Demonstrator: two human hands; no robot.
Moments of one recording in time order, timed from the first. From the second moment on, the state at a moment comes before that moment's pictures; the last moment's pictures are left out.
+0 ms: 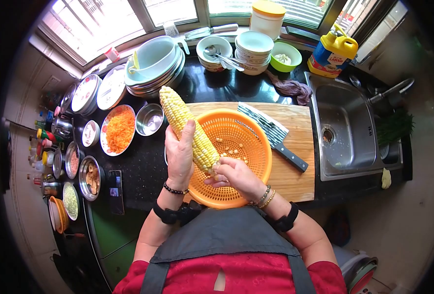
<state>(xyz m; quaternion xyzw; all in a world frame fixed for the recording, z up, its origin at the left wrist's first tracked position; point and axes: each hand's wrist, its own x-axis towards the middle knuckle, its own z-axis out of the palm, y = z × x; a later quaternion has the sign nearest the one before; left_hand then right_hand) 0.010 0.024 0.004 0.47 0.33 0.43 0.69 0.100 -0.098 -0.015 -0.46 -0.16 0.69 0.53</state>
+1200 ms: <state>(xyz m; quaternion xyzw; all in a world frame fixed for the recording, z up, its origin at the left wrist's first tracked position) 0.009 0.023 -0.004 0.46 0.32 0.45 0.69 0.097 -0.099 -0.011 -0.50 -0.21 0.65 0.53</state>
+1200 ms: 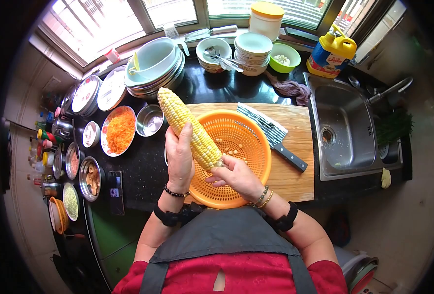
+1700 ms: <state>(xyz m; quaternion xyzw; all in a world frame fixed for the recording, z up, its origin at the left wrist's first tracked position) 0.007 0.018 0.004 0.45 0.30 0.45 0.72 0.097 -0.101 -0.008 -0.50 -0.22 0.65 0.53</state>
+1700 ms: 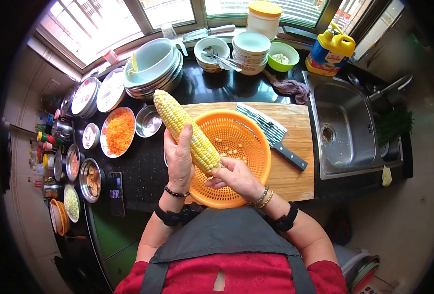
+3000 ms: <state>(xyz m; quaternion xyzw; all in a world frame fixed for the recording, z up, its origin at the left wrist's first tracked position) 0.009 0.025 0.000 0.43 0.30 0.46 0.71 0.096 -0.099 -0.010 -0.47 -0.20 0.66 0.56</state>
